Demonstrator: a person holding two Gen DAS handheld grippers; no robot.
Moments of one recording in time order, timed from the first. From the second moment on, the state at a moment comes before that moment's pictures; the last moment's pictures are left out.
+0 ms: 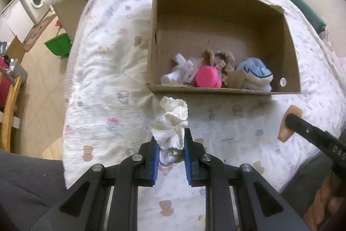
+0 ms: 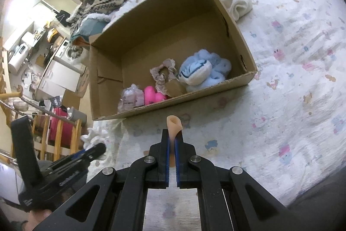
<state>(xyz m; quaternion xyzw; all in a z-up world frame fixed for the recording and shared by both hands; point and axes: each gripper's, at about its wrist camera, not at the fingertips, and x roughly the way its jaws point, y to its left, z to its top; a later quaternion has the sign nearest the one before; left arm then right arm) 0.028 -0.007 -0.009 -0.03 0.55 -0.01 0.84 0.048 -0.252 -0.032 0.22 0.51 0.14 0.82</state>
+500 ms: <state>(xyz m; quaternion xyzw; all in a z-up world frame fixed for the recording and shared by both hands) 0.063 -0.009 0.053 -0.03 0.46 0.00 0.89 0.065 -0.260 0.021 0.22 0.45 0.16 0.85</state>
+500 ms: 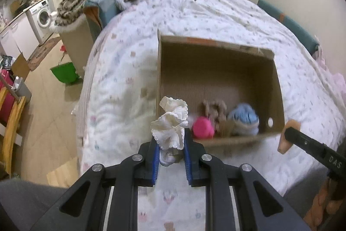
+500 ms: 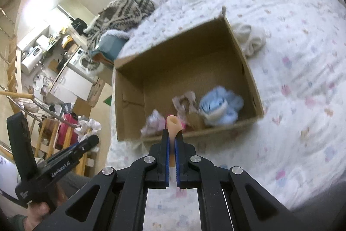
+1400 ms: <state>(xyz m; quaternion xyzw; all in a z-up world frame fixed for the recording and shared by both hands) 0.145 -0.028 -0.010 -0.01 0.48 0.00 0.88 0.138 -0.256 -0.023 0.22 0.45 0.15 0.85</state>
